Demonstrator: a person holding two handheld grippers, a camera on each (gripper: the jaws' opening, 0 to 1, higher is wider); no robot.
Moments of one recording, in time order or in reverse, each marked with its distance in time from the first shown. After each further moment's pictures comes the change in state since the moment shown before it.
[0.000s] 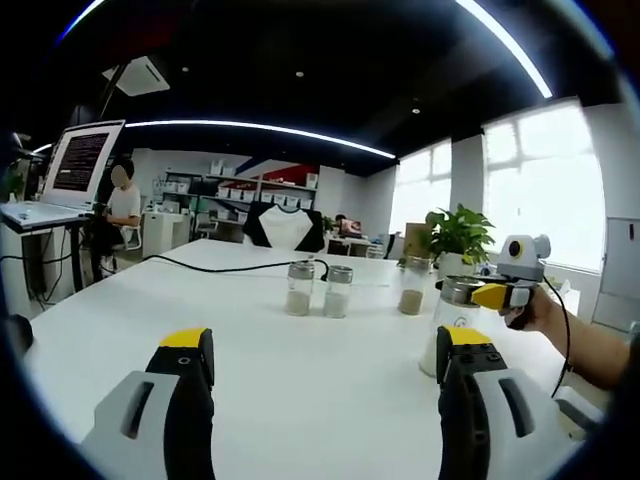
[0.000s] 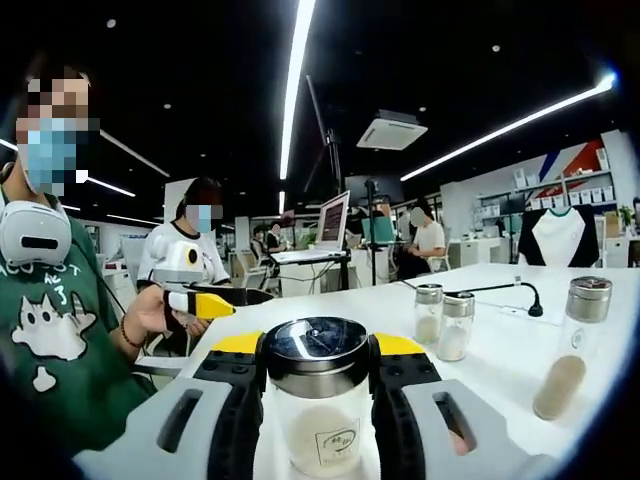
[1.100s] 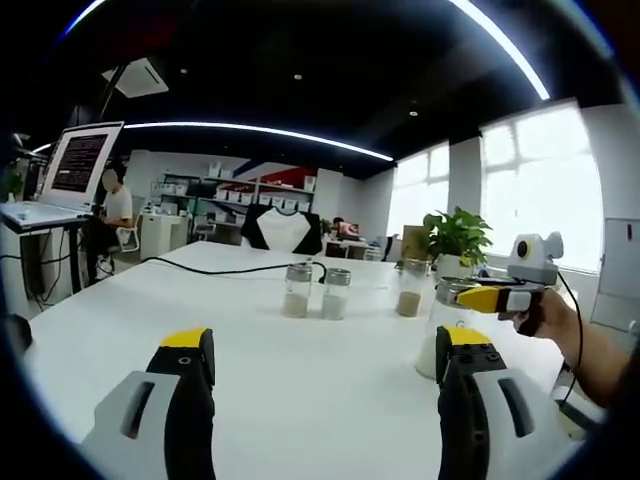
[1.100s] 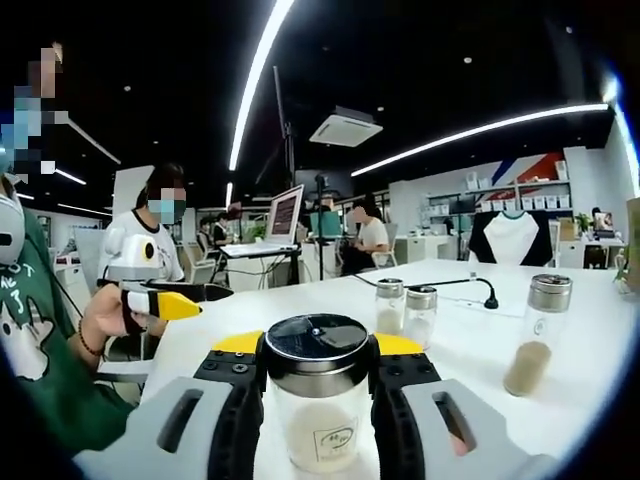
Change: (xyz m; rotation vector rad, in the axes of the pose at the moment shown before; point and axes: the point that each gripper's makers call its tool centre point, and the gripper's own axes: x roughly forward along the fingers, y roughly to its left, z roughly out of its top) left arm -0.001 0.001 0.001 -0.004 -0.011 -0.007; right arm 0.001 -0.007 -0.002 -0.020 0.040 -0.273
